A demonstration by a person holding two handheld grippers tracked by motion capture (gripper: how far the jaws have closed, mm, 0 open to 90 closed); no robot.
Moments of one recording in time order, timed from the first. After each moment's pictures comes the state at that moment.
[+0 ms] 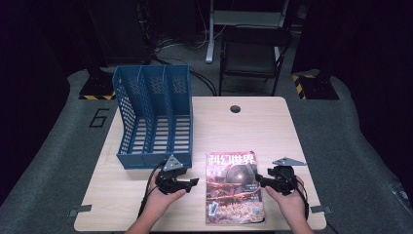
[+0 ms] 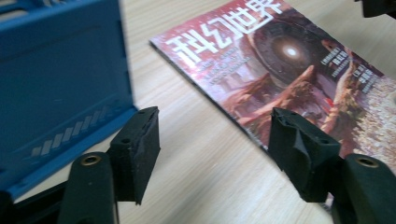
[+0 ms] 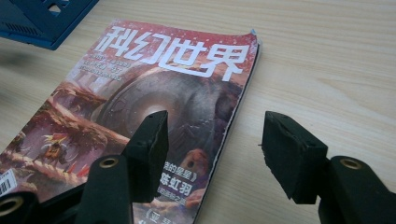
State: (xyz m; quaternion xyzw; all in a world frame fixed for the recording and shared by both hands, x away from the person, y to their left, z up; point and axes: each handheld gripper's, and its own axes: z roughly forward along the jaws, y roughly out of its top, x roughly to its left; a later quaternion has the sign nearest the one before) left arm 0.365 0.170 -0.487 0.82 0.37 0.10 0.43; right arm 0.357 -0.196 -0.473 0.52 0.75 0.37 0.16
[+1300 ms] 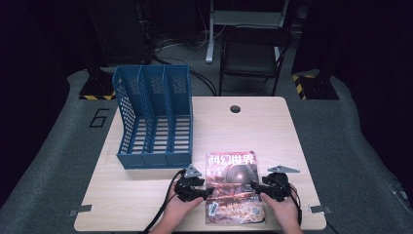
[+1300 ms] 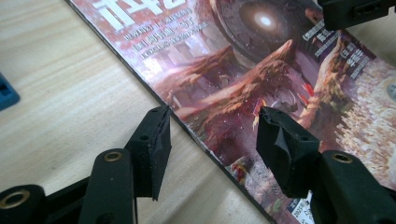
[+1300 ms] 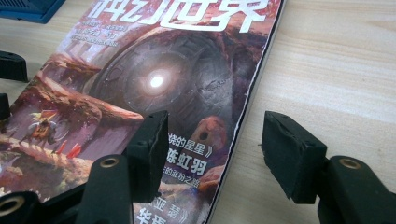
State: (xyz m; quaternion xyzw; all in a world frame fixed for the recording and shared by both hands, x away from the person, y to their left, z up) left arm 0.356 0.120 -0.521 0.82 0.39 0.04 0.41; right arm 0.353 -0.191 -0.510 0.54 0.75 0.37 0.12
